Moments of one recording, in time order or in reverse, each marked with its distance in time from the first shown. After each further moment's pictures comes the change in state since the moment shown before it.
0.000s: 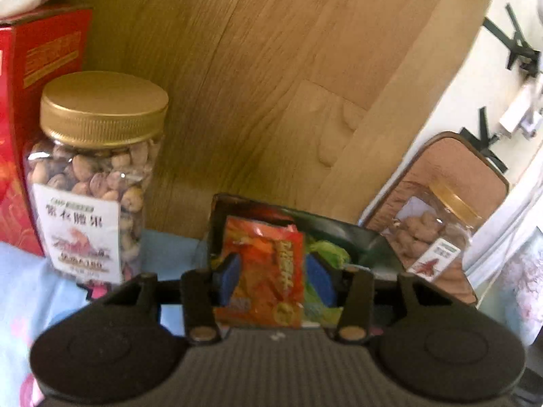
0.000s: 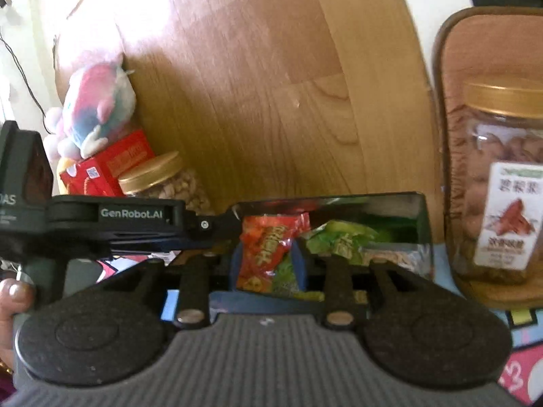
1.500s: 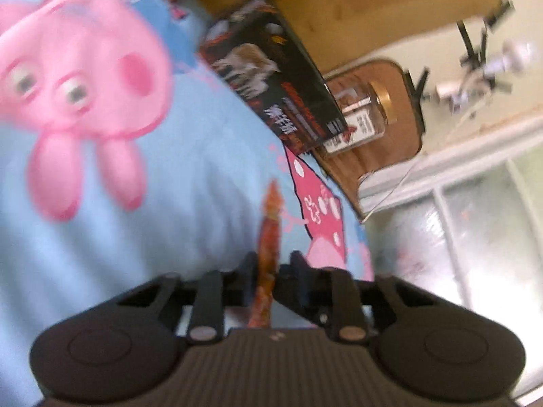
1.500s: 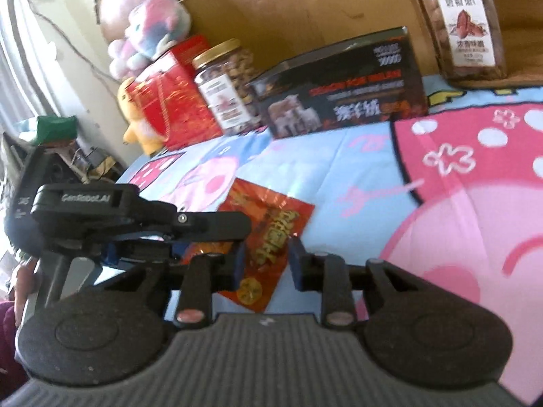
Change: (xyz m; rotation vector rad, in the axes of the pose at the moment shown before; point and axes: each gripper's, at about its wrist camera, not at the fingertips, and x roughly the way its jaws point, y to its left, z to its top) left arm -0.083 0.058 -0.181 -0.463 0.259 -0.424; right arm -0.106 0.030 -0.131 0.108 0.222 0.161
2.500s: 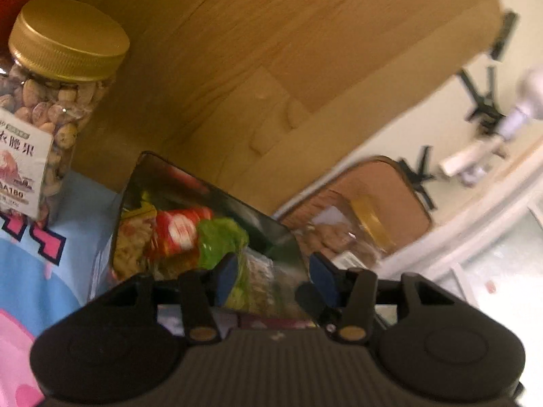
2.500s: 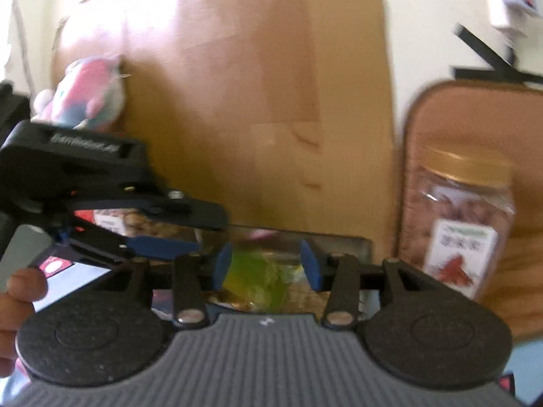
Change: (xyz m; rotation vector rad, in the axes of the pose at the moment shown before) left arm 0.068 -0.112 0.158 0.244 -0.184 0.097; right arm 0.051 -0.032 0.149 -0.245 -0.339 -0.289
